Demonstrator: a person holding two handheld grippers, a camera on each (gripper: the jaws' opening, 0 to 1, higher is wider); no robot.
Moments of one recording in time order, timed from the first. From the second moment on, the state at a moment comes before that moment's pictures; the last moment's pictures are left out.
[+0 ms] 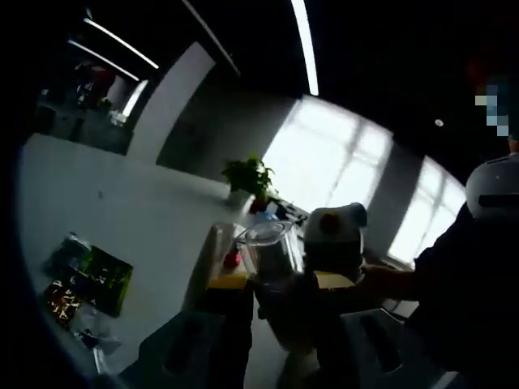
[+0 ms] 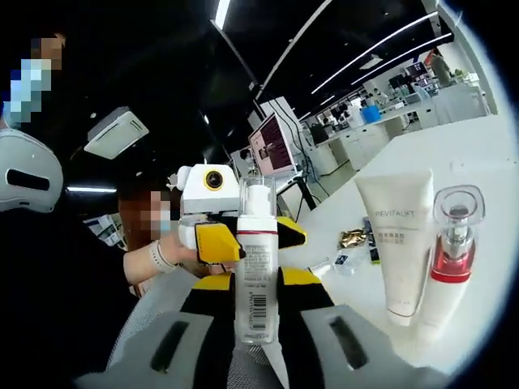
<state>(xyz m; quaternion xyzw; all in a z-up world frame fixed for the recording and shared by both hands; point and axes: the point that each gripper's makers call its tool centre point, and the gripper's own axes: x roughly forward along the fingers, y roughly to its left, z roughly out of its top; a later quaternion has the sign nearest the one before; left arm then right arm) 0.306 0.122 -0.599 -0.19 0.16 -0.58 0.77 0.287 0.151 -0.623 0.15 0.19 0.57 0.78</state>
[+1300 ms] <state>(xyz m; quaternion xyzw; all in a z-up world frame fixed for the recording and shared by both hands) 0.317 0.109 -0.666 -0.02 0.23 -0.55 0.81 0.288 0.114 -0.629 0.12 0.21 0.50 0.83</state>
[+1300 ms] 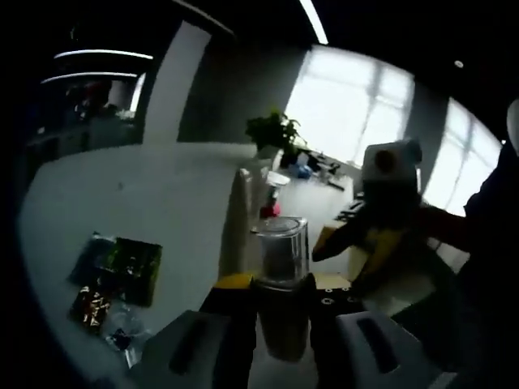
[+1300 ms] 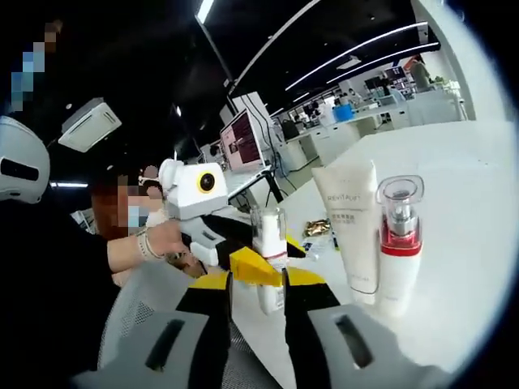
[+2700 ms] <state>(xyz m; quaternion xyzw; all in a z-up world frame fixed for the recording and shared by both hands) 0.306 0.079 -0.706 0.13 0.26 -0.58 0.76 0.322 0.103 -0.645 0.04 0.18 0.42 0.89</state>
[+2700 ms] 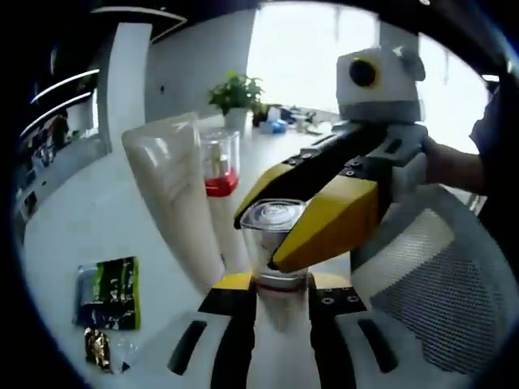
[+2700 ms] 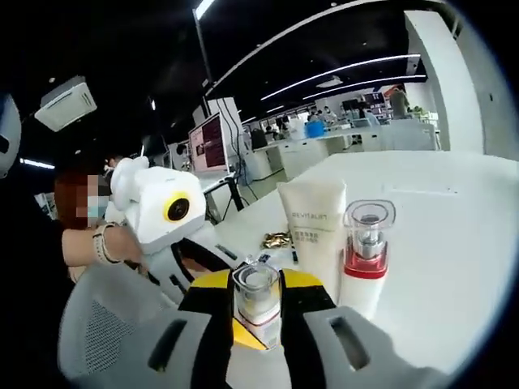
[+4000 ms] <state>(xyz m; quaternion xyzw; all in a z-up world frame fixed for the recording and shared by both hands) 0.309 0.092 -0.721 0.14 0.29 -0.57 0.76 0.308 0.092 -0.681 -0.06 0.20 0.46 0.87</state>
